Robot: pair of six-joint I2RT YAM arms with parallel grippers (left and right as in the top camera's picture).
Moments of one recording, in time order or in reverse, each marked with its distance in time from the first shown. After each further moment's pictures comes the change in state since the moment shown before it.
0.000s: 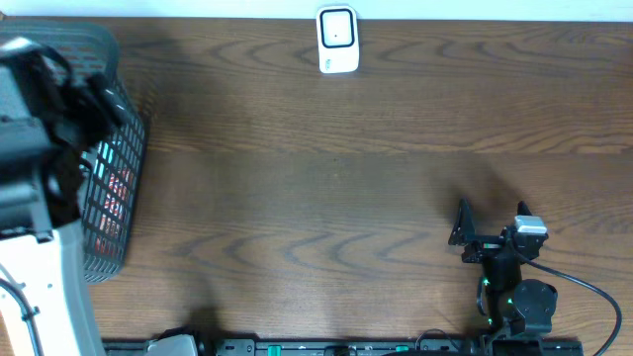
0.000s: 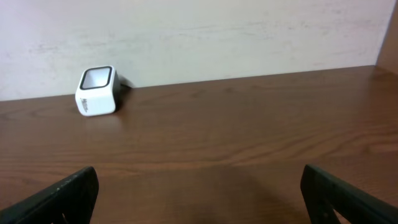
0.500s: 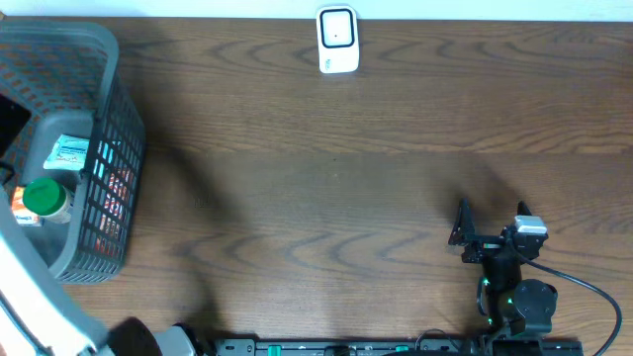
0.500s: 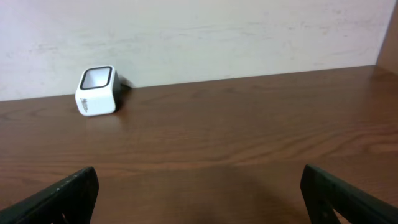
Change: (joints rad) left arm 0.378 0.210 0.146 -0.121 0.000 -0.136; right arm 0.000 0.000 0.000 0.000 0.000 0.000
